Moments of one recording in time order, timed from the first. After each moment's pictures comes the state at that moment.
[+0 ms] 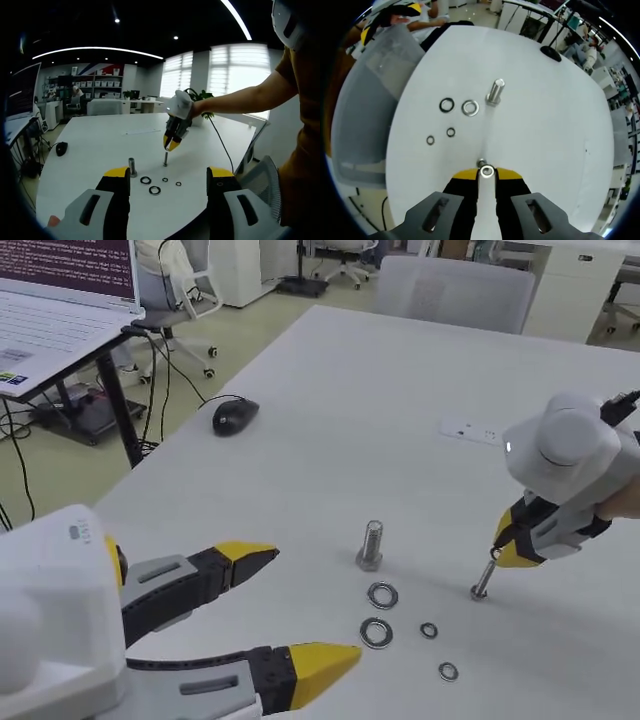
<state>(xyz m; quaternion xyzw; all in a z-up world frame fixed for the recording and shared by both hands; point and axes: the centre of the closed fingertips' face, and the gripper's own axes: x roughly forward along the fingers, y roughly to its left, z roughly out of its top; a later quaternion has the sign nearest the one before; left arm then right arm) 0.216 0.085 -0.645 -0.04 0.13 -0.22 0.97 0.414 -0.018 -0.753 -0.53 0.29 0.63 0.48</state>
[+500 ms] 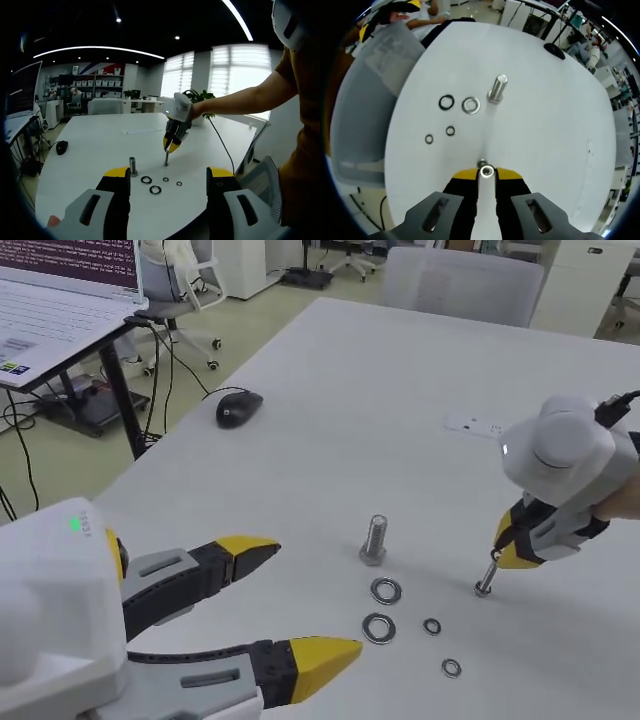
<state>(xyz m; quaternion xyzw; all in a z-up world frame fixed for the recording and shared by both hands) 0.217 0.087 -0.648 -0.04 0.13 -0.22 0.97 0.419 -0.017 -0.765 -0.53 0.30 0.63 0.47</state>
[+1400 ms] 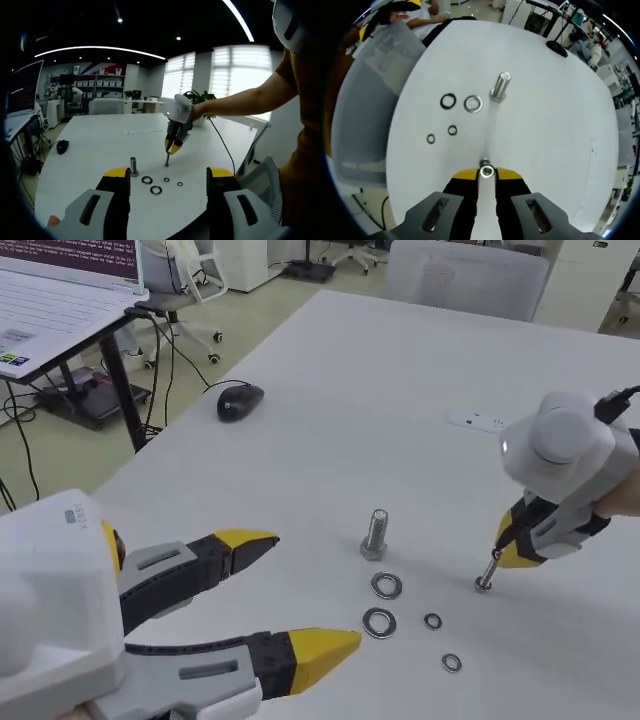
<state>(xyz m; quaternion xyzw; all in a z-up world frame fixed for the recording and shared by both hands) 0.218 0.090 -0.650 -0.04 0.13 -0.21 0.97 0.416 -0.018 -0.770 -0.53 0.31 0.64 0.46</state>
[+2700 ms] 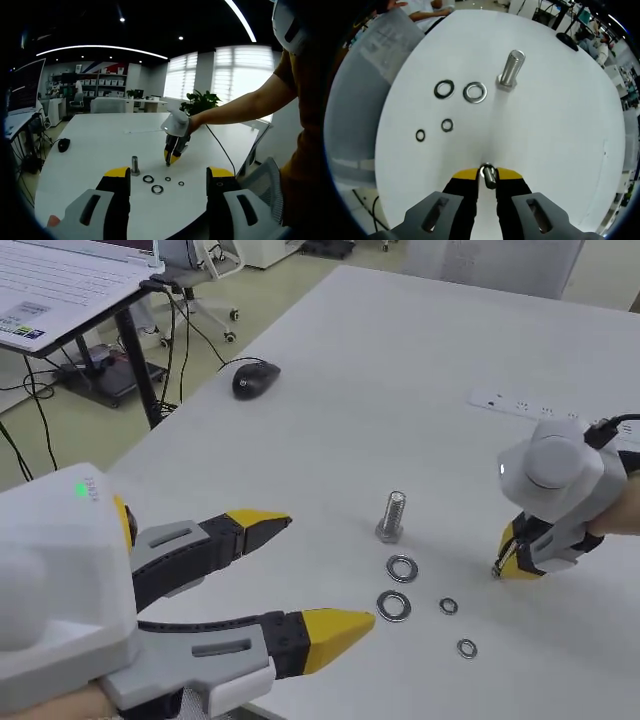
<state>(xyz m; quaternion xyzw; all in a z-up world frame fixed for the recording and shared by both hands) 0.219 0.093 -0.652 -0.05 0.13 -0.20 0.97 0.415 -0.018 -0.814 -0.54 0.32 0.64 0.44</state>
